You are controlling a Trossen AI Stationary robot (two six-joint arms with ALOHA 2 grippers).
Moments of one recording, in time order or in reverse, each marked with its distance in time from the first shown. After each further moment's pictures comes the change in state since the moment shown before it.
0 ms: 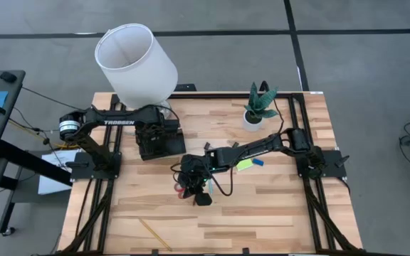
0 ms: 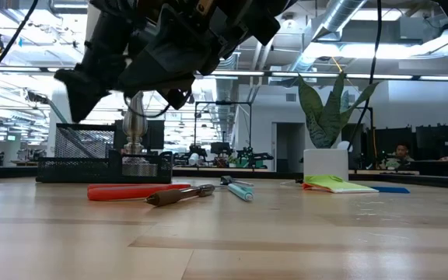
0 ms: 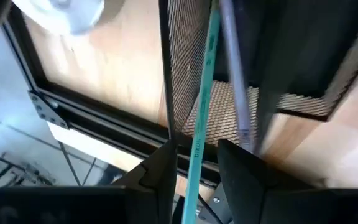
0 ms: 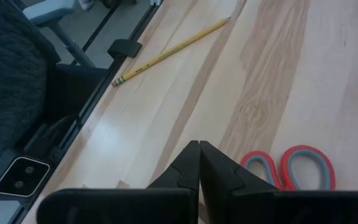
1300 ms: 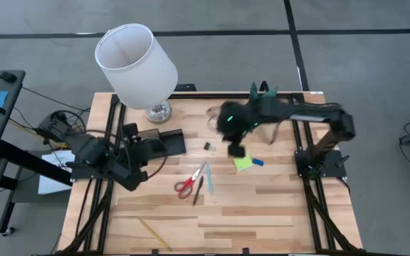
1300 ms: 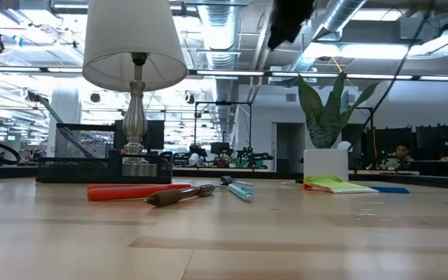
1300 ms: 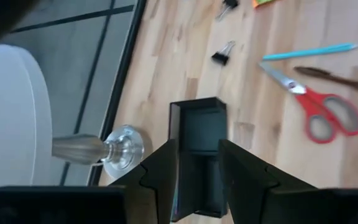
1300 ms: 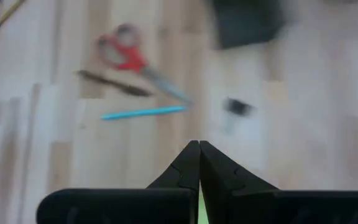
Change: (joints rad) left arm -0.799 -0.240 0.378 -0.064 -0.405 -0.521; right arm -0.258 -0.543 0.000 -0.799 0.390 -0.060
